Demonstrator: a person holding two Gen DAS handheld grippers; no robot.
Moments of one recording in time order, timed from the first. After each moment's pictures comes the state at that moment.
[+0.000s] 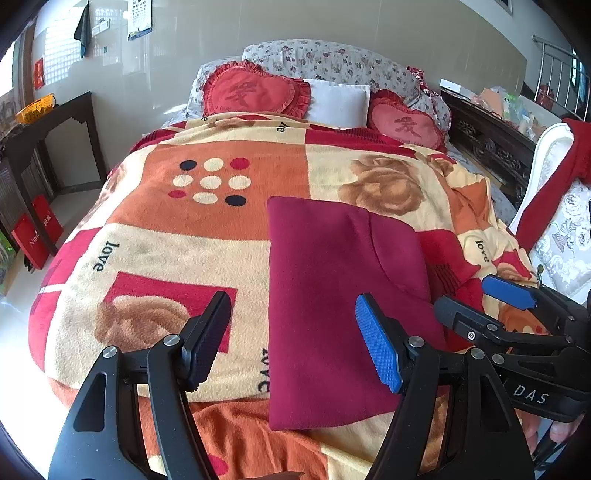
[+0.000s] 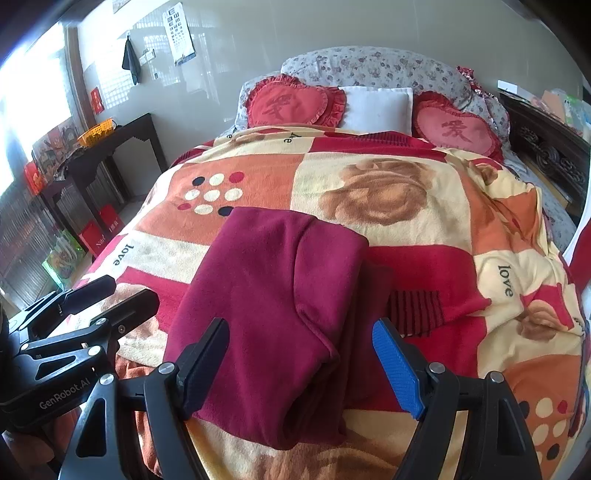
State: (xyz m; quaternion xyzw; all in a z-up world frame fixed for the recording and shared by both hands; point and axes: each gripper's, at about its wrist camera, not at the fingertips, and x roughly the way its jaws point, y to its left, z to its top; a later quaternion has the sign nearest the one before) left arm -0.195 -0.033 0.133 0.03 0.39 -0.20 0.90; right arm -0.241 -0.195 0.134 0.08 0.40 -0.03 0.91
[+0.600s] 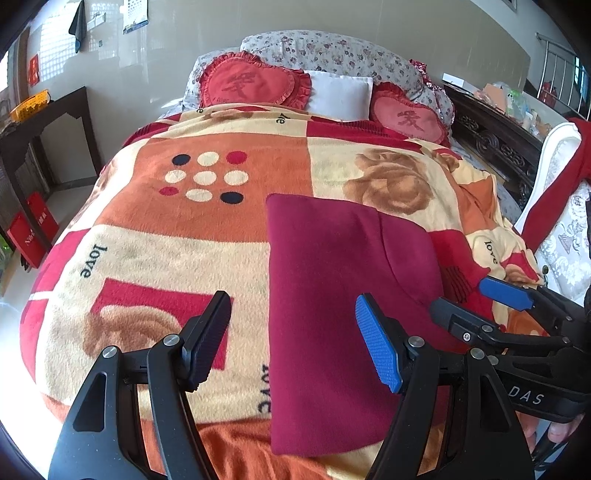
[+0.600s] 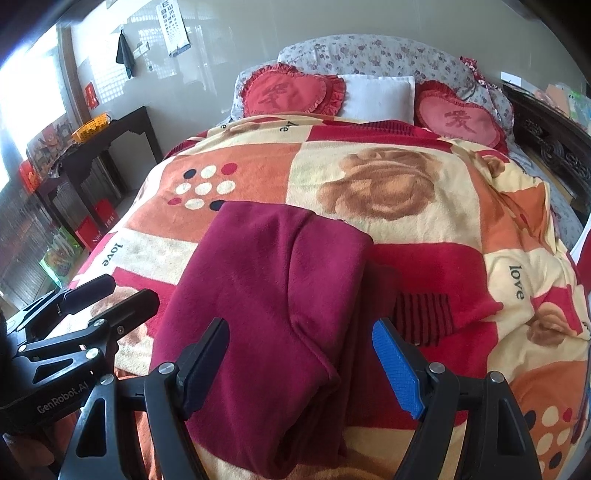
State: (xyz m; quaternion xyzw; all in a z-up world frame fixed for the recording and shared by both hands) left arm -0.169 -0.042 0.121 0.04 0.40 -0.21 0.89; right arm -0.213 -0.202 0.119 0.08 0.42 -0.03 0.90
